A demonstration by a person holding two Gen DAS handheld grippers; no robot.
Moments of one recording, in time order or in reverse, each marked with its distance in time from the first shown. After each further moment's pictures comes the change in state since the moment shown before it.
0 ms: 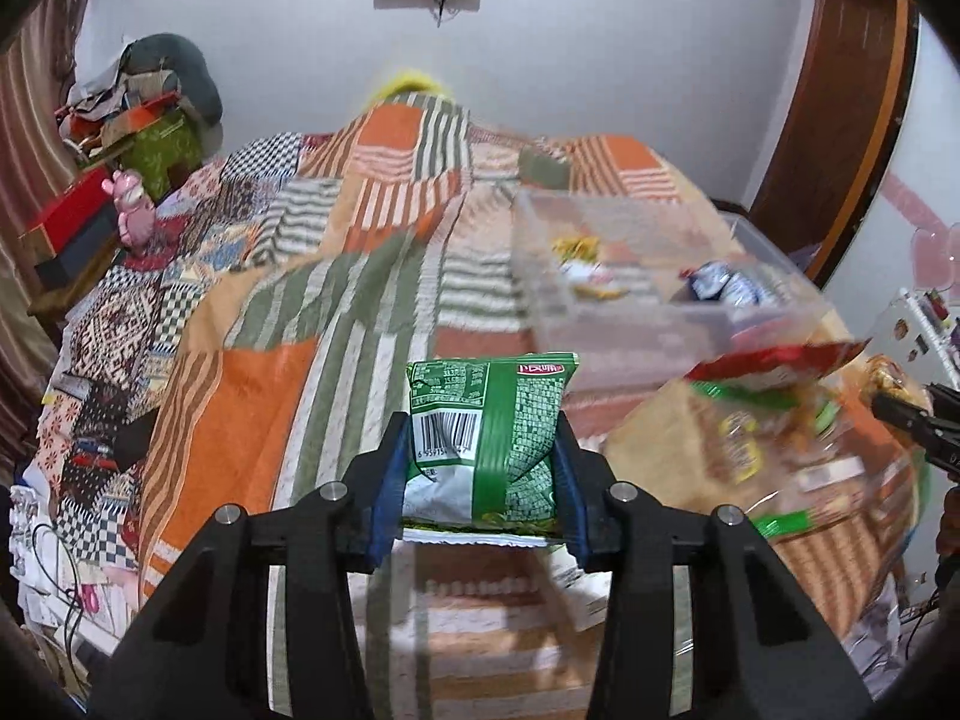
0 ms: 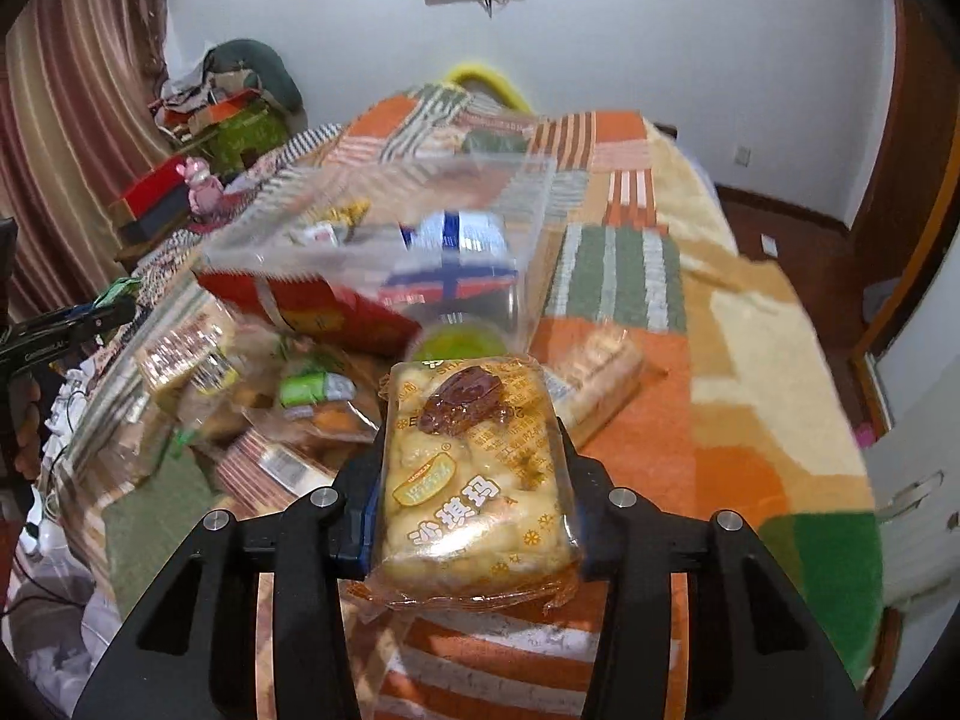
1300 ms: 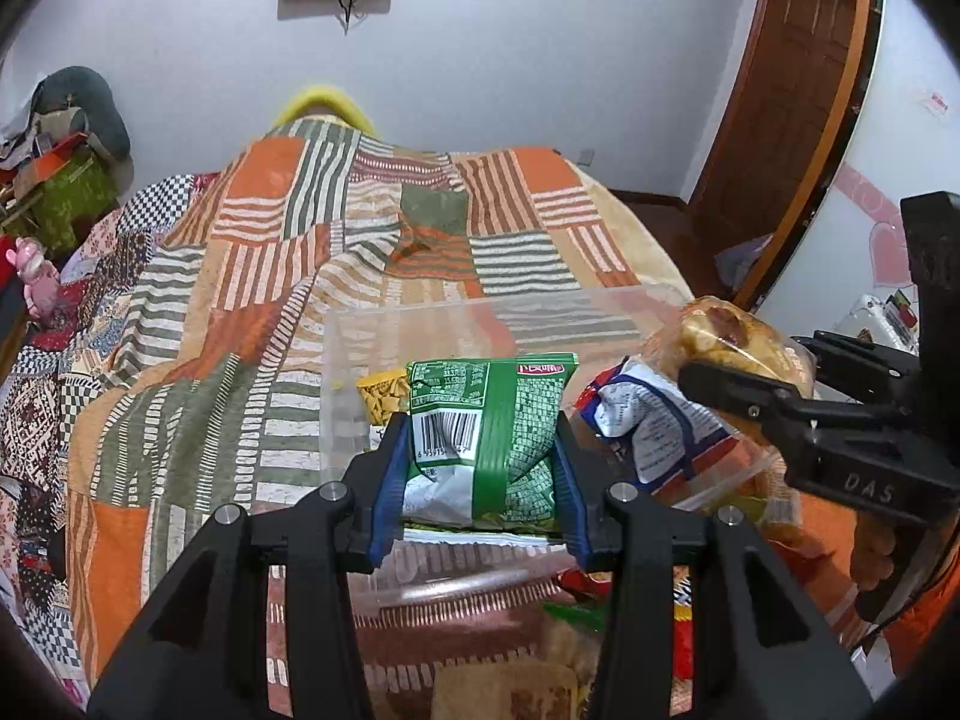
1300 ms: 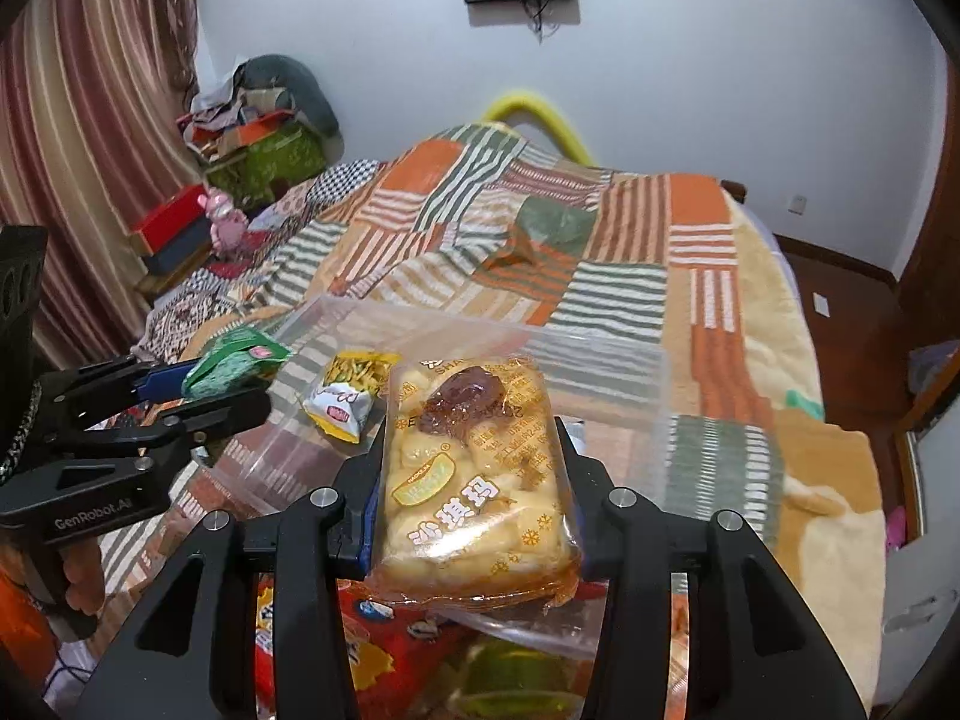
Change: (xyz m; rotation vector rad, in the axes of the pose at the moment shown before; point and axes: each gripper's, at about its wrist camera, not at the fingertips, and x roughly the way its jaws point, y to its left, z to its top) left arm 0.091 -0.085 0.101 0.079 0.027 -0.142; right arm 0.088 0.029 0.108 -0.062 -0.012 0.103
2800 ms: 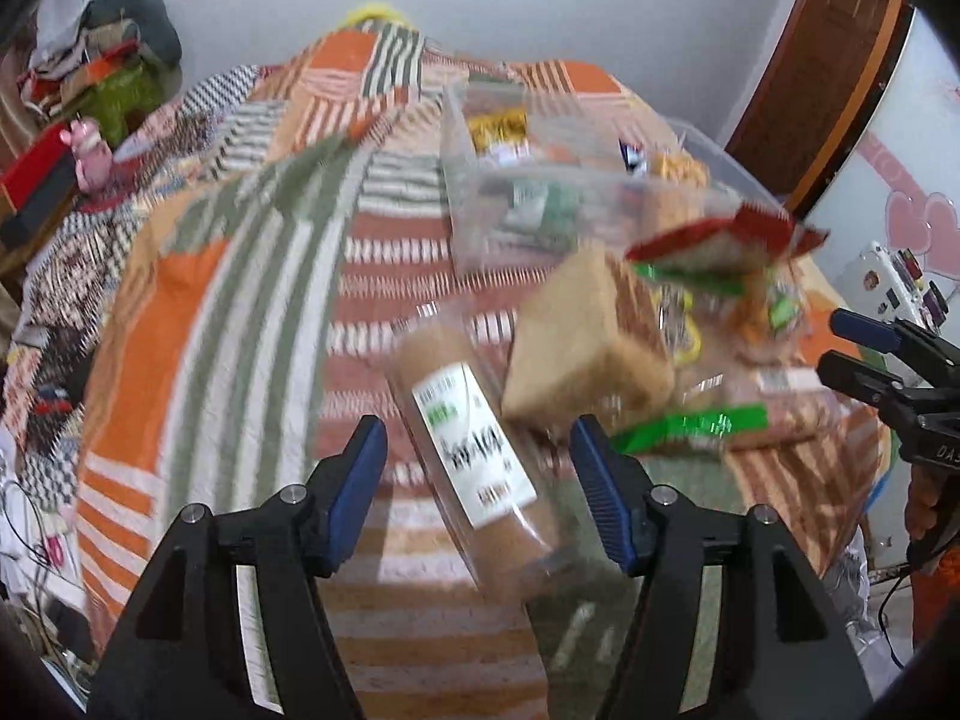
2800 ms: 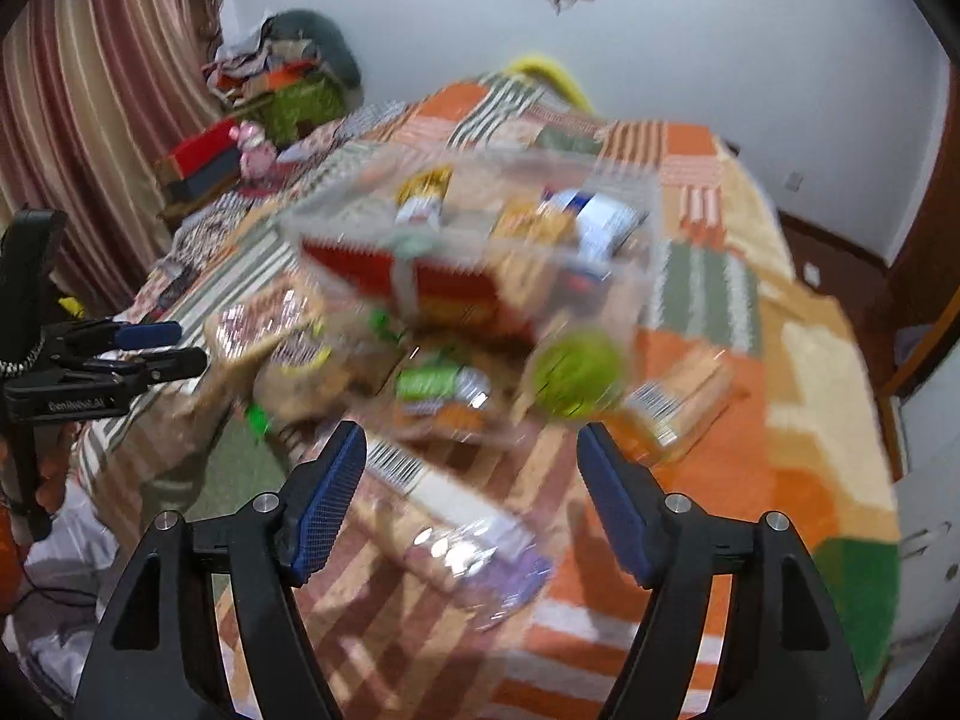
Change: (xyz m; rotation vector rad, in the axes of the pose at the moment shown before) left arm -0.077 0.027 -0.158 -0.098 0.157 0.042; right arm -0.052 0.032 -0.117 -0.027 0.094 -0.002
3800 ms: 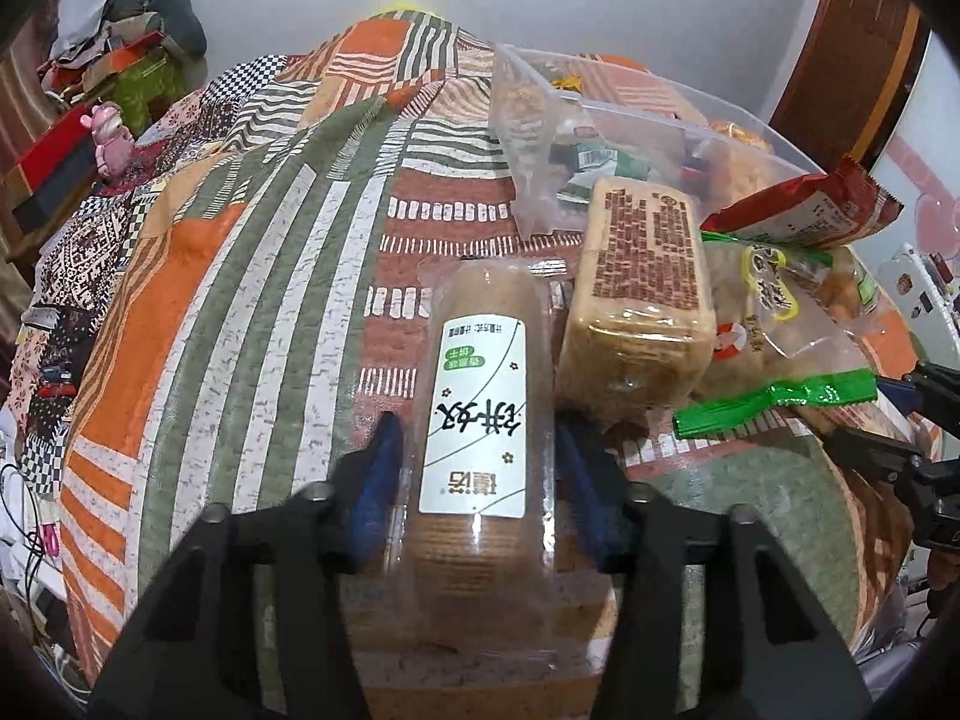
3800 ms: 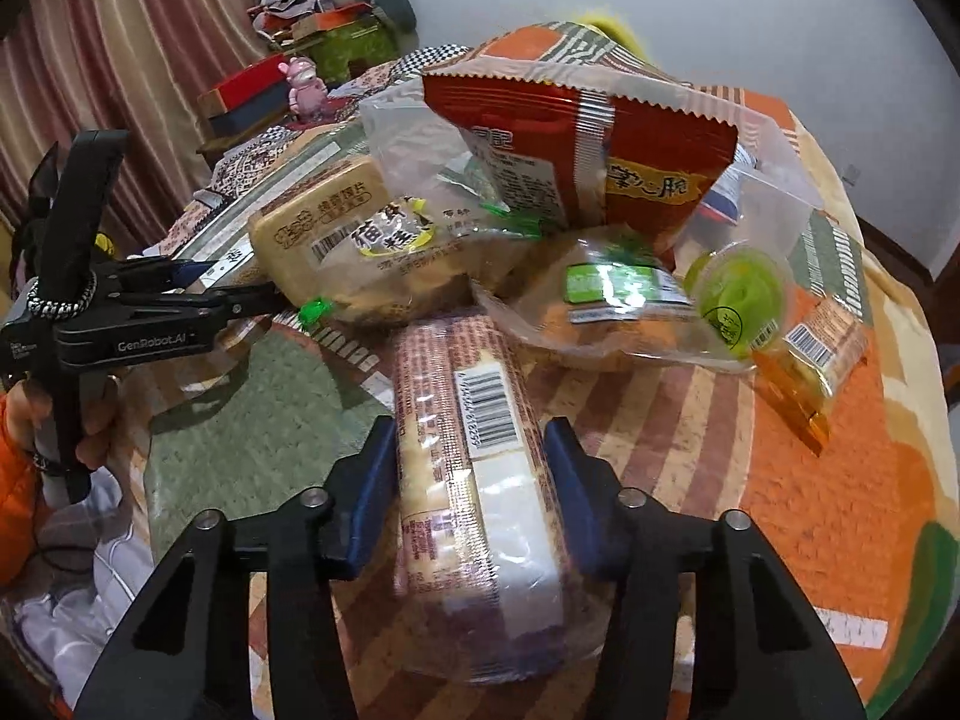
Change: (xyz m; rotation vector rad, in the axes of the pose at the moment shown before) left arm 0.031 0.026 -0.015 -0.018 -0.030 0.071; right arm 0.032 0.039 -0.015 -0.084 0.082 0.064
